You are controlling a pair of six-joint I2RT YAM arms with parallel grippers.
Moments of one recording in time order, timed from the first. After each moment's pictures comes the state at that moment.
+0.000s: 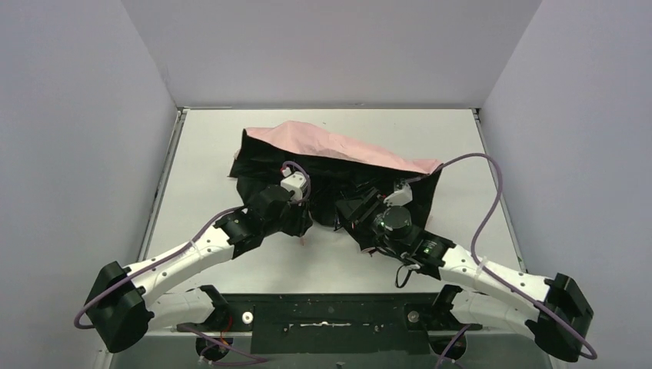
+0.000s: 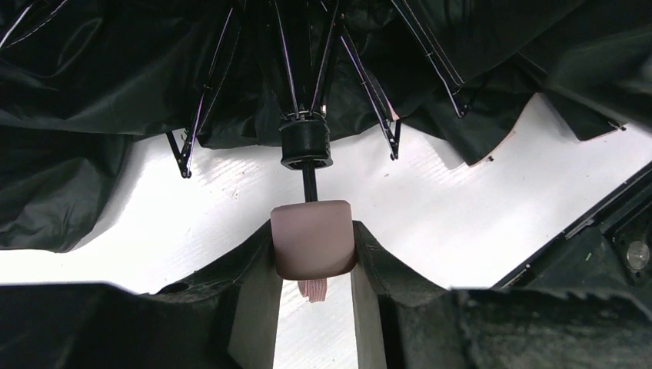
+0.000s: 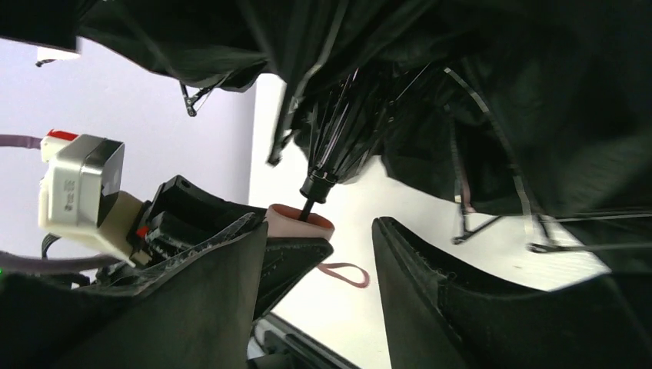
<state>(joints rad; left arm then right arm) -0.81 1.12 0.74 -0.25 -0.06 -0.37 0.91 1.02 0.54 0.18 0.31 1.18</state>
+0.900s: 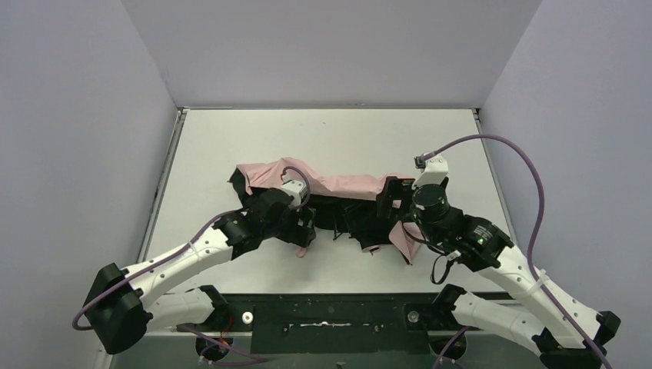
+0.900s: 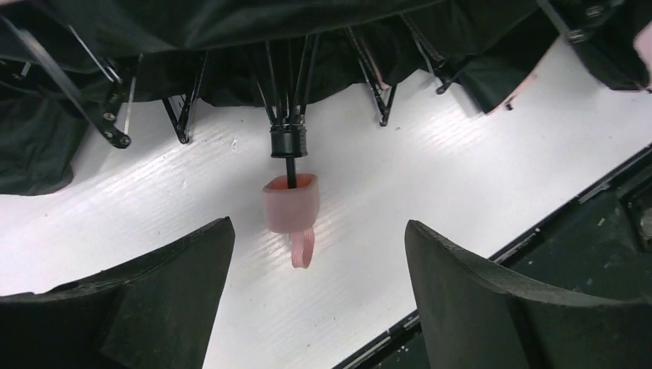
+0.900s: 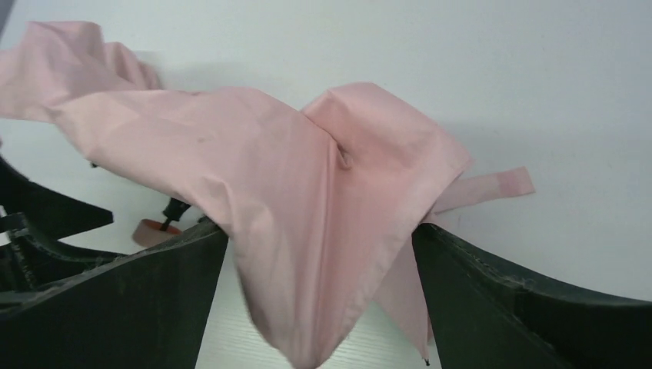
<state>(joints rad) -0.81 1.16 0.73 -0.34 -0.04 -0.41 0.83 0.83 0.95 -0.70 0.54 0.53</state>
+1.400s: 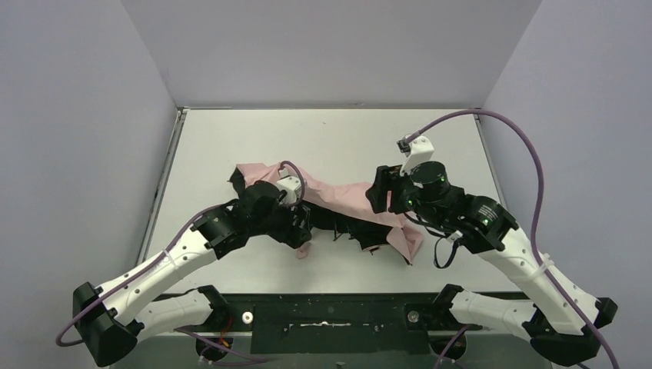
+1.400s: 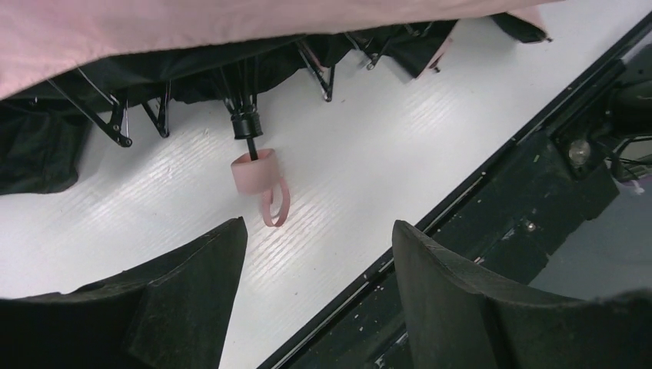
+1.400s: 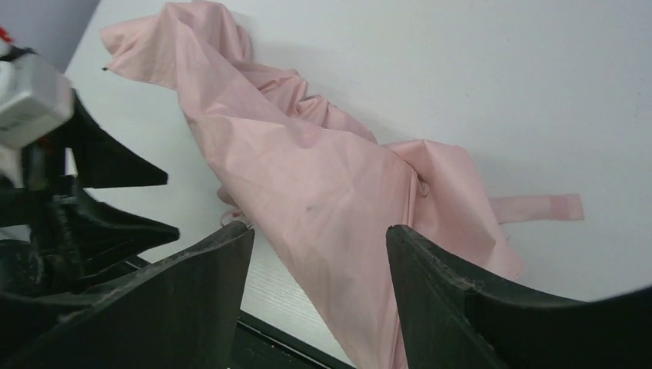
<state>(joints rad) -0.82 1.03 0.87 -0.58 0.07 -0.33 0.83 0.95 1.27 -0.82 0.25 0.42</state>
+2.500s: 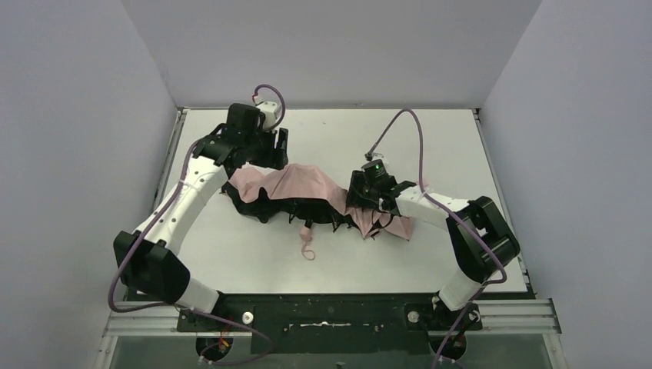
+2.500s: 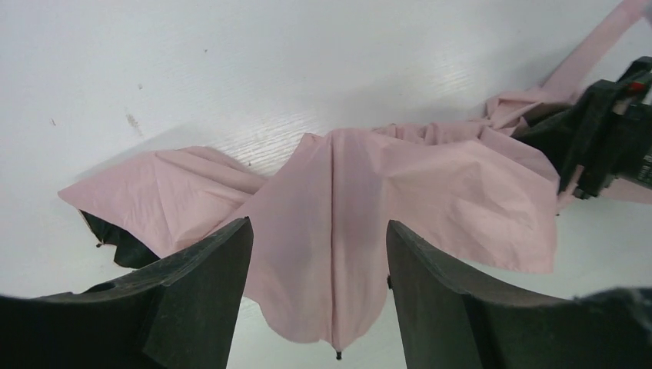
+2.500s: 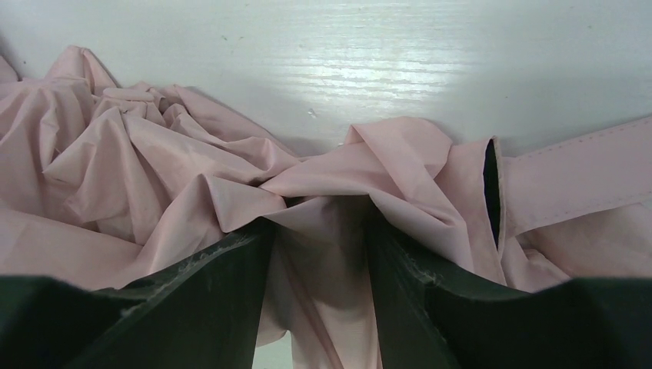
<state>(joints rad) -0.40 1.44 1.45 -0.71 0.07 -0.14 0.56 1.65 0.93 -0.14 0.04 0.61</state>
